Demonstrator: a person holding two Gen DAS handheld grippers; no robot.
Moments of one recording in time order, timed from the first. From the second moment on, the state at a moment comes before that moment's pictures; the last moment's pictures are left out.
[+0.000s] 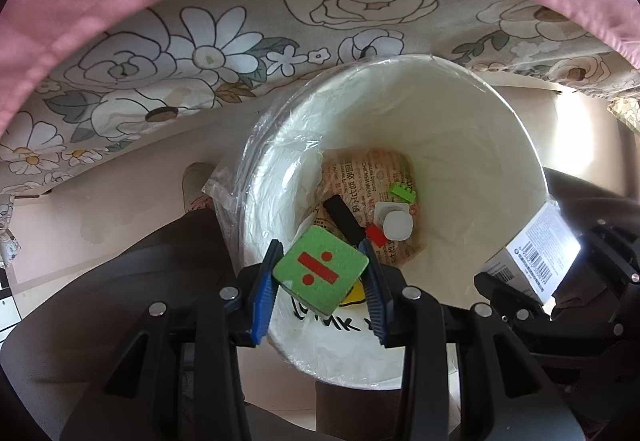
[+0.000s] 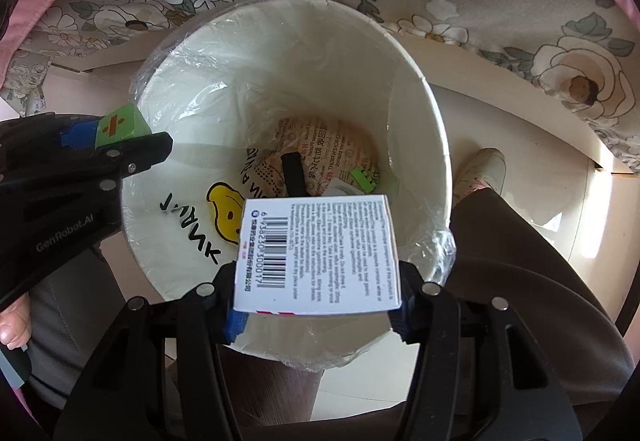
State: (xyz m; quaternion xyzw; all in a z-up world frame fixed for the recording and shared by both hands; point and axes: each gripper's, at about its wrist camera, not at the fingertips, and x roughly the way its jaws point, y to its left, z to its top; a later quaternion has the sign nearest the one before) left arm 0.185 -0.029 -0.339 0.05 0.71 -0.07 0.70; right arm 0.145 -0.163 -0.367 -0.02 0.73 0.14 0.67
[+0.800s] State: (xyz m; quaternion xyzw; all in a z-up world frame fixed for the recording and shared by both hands) left arm 0.189 -0.043 -0.370 0.06 0.72 -0.06 0.69; right arm 0.151 -0.146 -0.392 -0.05 0.73 0.14 0.67
